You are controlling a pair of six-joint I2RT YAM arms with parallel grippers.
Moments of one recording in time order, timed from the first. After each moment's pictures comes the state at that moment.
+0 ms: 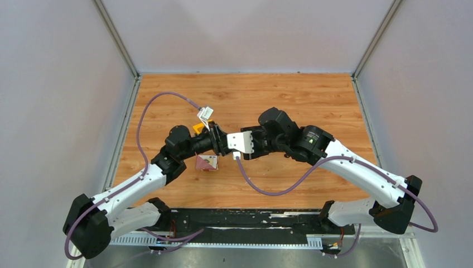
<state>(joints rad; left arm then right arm) -0.67 1.00 0.60 0.41 0.48 -0.79 0.99 1.28 1.37 -0.78 -0.08 -0.89</state>
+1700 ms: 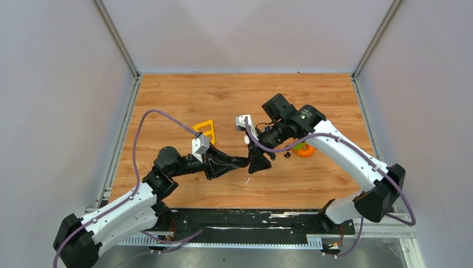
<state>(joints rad) -0.73 0.75 0.38 0.50 0.65 -0.30 0.75 1.43 1.47 -1.10 -0.86 -0.50</state>
